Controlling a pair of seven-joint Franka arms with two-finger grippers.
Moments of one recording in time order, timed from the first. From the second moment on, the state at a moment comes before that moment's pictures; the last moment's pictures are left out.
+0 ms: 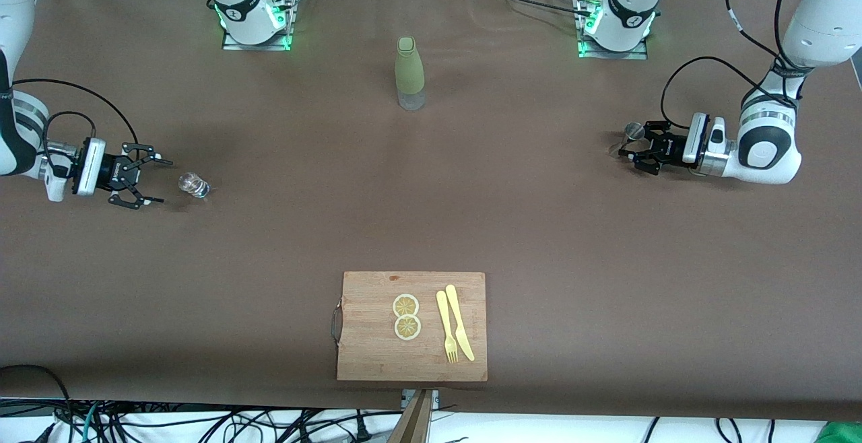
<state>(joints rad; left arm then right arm) 0.39 0.64 0.02 -2.11 -0.75 1.64 2.78 -0.24 0.63 -0.32 -1.88 0.91 1.74 -2.40</state>
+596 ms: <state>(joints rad) 0.39 0.65 0.02 -2.11 -0.75 1.64 2.78 -0.25 0.69 -0.32 -1.88 1.07 1.67 -2.63</state>
